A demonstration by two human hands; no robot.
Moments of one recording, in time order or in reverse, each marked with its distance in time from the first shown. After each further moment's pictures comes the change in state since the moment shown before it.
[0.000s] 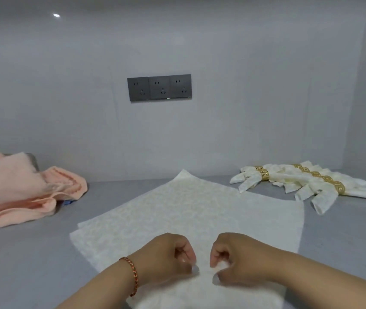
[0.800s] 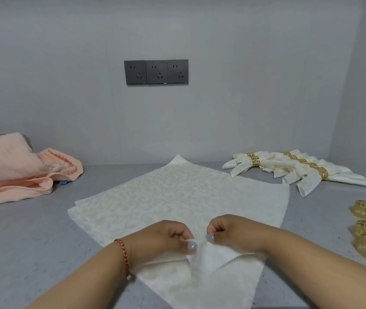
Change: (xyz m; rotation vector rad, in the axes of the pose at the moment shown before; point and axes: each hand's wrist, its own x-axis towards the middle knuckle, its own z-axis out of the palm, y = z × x) left_hand -0.023 0.004 0.014 -0.490 -0.190 0.028; right_hand -0.015 -0.003 0.006 0.377 -0.063 0.180
